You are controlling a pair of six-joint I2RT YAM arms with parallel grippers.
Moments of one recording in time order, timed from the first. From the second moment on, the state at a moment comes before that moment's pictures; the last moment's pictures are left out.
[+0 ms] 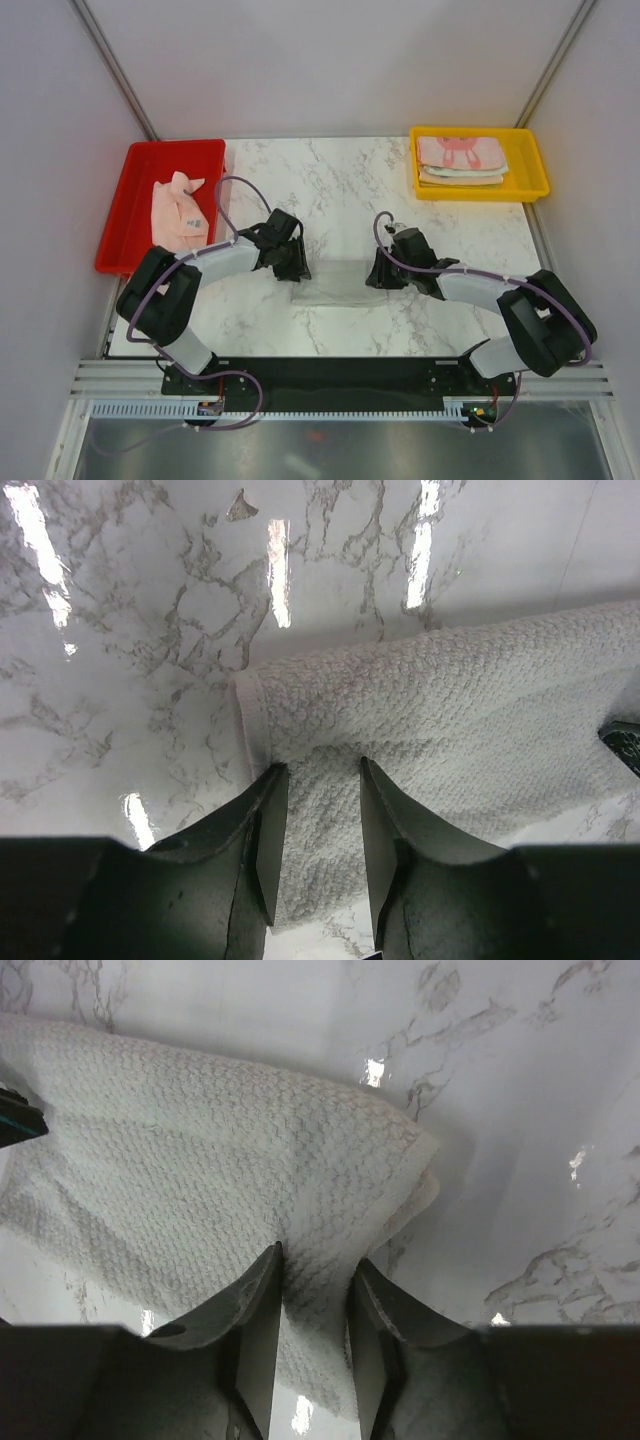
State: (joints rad) left arm -0.58 1.63 0.88 -0.34 0.11 -0.68; right arm 0.54 1.44 0.57 0.04 -0.18 0.54
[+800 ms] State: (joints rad) left arm -0.40 1.39 1.07 -0.54 0.08 -0.64; right arm 0.55 1.51 0.94 -0.30 0.02 0.38
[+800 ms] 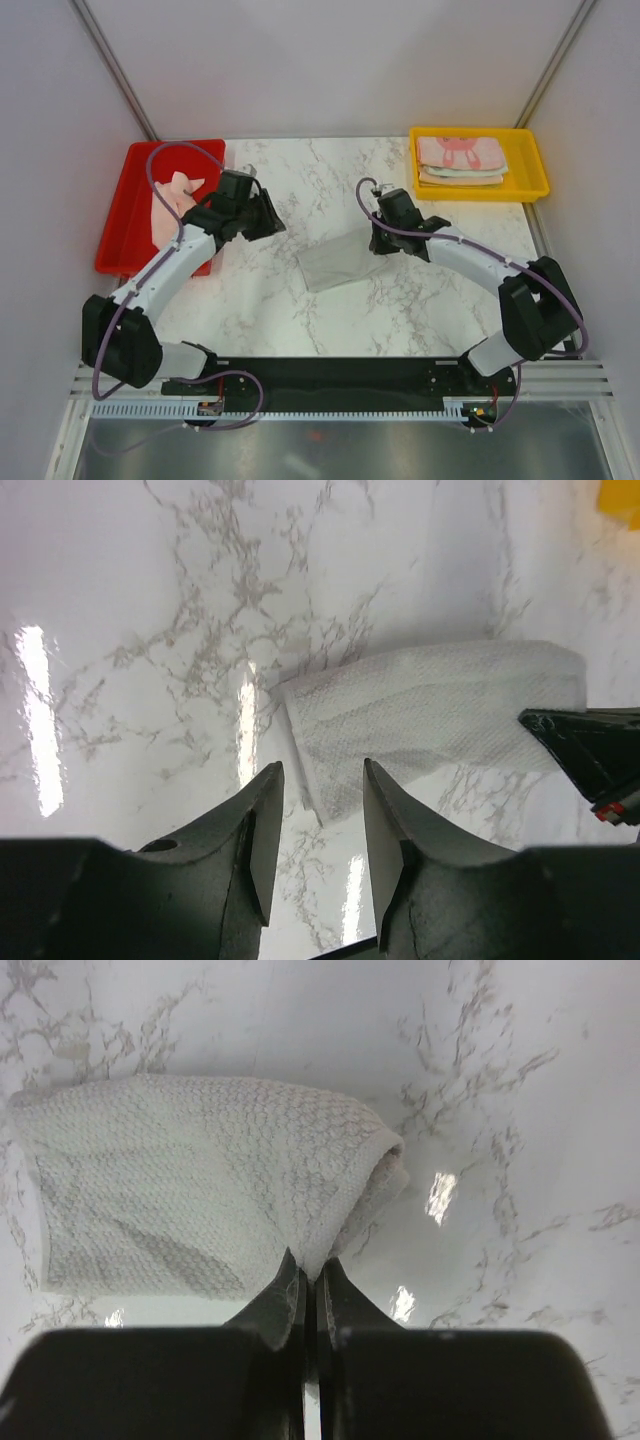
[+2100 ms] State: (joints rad) left arm -0.35 1.44 1.10 -0.62 0.14 -0.47; right arm -0.01 2.37 2.39 -0.67 -0.16 -0.03
